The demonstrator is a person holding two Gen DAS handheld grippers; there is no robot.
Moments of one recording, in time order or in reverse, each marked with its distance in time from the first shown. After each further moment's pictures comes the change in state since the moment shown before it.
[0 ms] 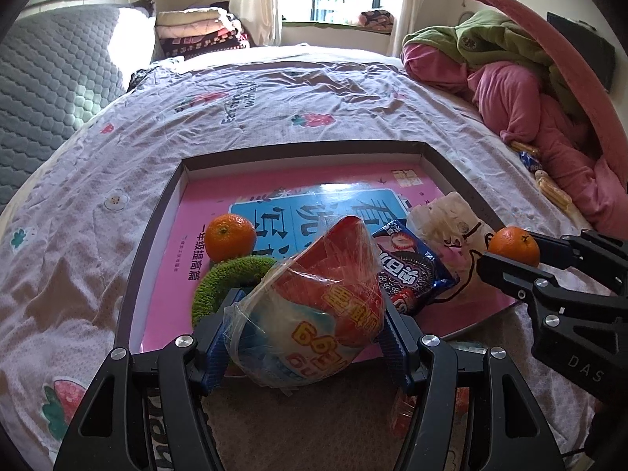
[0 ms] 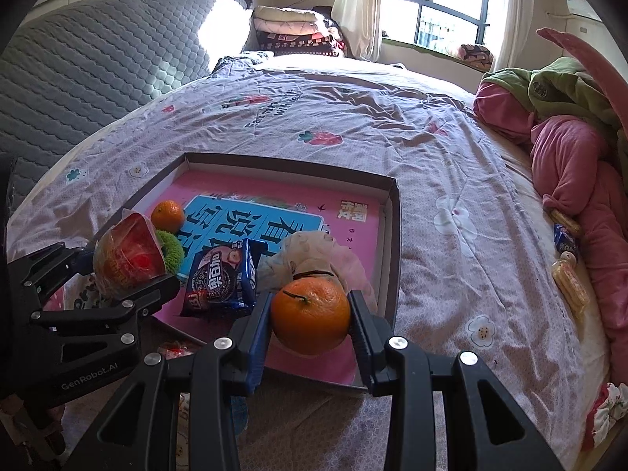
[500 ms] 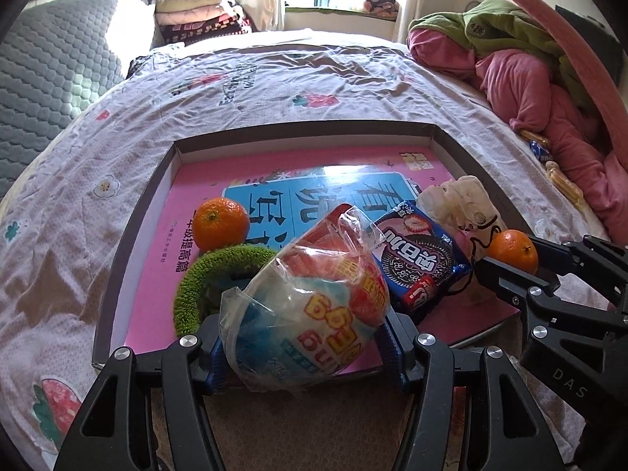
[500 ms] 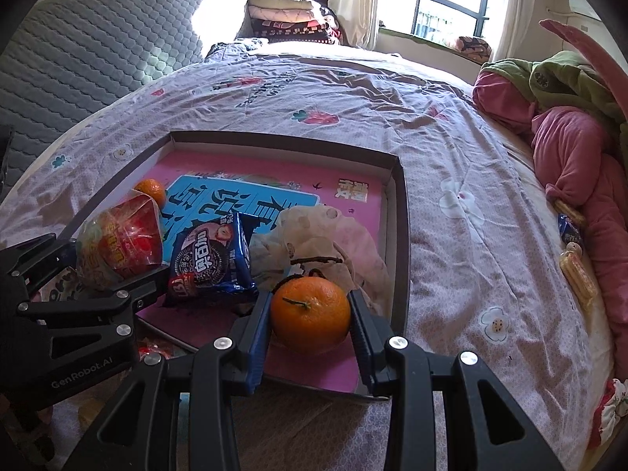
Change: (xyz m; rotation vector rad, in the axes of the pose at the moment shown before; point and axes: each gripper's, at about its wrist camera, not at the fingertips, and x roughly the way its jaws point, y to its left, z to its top) left arm 0.020 -0.003 0.000 -0.008 0.051 0.017; right arm 0.024 0.000 -0.008 0.003 0.029 -0.033
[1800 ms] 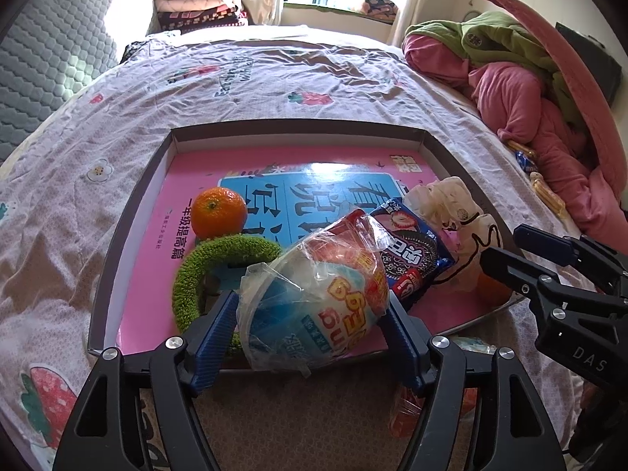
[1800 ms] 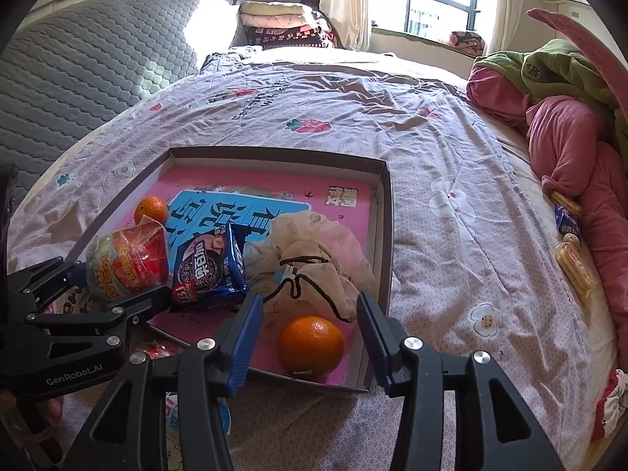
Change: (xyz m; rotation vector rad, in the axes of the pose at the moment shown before) left arm -0.008 0.010 -0.002 -0.055 0.006 -0.075; right arm -0.016 -0.014 0.005 0.049 -0.020 0.029
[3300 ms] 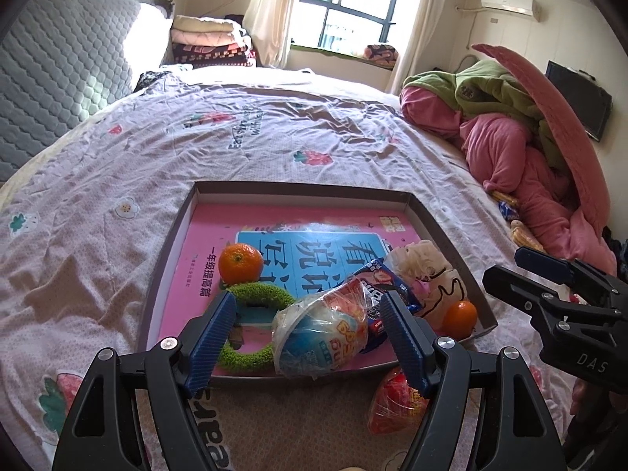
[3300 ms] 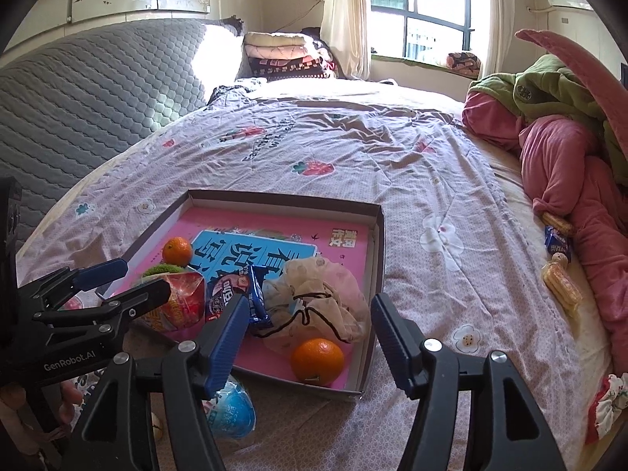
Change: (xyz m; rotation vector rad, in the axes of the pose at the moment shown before) left arm -0.057 0.010 0.006 -0.053 -0.171 -0.025; right arm -0.048 0.002 0.012 0.013 -0.122 0.025
